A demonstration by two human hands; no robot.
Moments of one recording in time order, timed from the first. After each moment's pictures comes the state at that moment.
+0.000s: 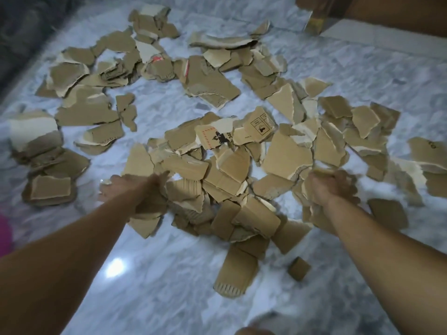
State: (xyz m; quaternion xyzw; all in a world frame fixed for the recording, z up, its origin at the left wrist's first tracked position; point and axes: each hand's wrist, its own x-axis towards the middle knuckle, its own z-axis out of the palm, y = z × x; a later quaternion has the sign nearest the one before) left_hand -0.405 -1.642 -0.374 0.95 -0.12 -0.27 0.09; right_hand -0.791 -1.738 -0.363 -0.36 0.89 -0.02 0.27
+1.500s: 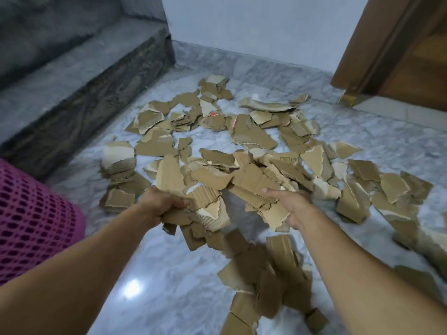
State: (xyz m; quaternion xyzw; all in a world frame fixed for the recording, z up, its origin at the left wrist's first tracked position) left_hand -0.395 -1.613 -0.260 0.78 -0.12 -0.48 0.39; right_hand -0.661 -1.737 -0.279 -0.30 0.66 -0.16 0.67
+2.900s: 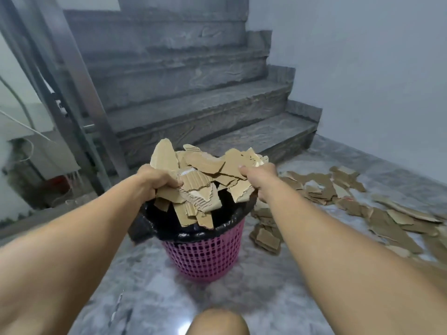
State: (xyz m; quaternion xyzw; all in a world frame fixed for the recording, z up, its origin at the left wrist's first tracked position) left_hand -0.109 -1.286 -0.009 0.82 -0.04 -0.25 0.50; right_hand -0.235 -1.489 -0.043 -0.62 0.42 -0.19 0.64
